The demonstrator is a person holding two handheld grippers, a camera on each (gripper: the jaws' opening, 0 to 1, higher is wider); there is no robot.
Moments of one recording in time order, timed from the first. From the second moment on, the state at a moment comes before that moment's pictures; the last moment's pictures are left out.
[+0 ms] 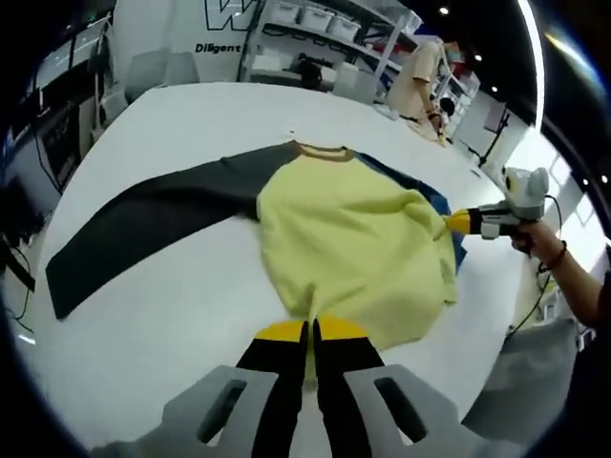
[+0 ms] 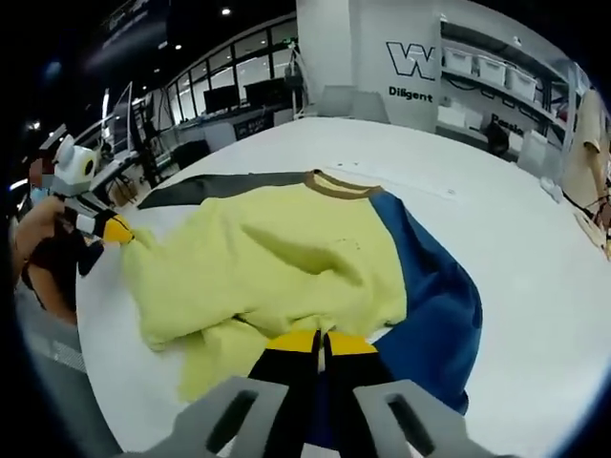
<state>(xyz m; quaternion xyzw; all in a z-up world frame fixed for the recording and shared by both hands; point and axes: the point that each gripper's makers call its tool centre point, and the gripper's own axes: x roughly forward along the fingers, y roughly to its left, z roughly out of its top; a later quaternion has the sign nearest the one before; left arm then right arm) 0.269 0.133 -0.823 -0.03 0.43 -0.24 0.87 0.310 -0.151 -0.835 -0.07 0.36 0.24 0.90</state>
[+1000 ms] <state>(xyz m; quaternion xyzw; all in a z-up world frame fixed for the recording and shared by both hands) 0.280 0.139 -0.832 -0.02 0.41 -0.20 0.89 0.305 -0.145 -0.820 -0.01 0.34 0.19 0.92</state>
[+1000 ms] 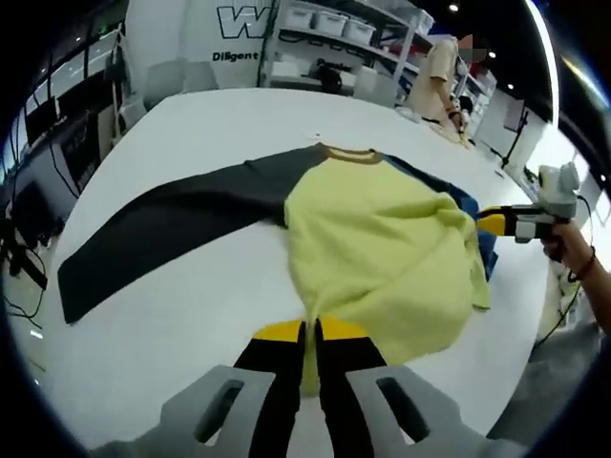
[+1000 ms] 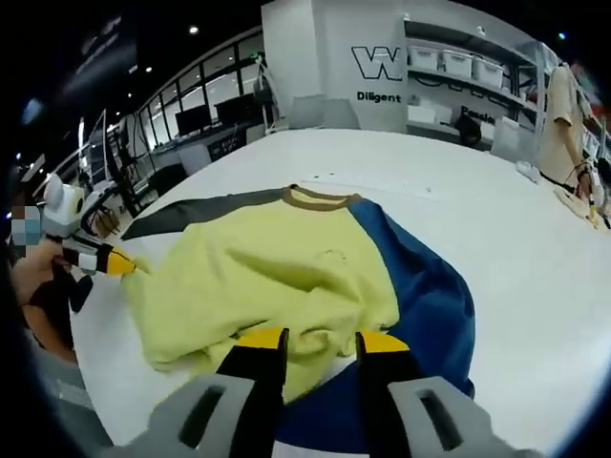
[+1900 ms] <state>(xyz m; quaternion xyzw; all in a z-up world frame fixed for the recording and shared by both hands) 0.259 0.140 -0.848 0.02 0.41 -0.25 0.88 0.228 -0.108 -0.844 0.01 0.41 0.19 0.89</state>
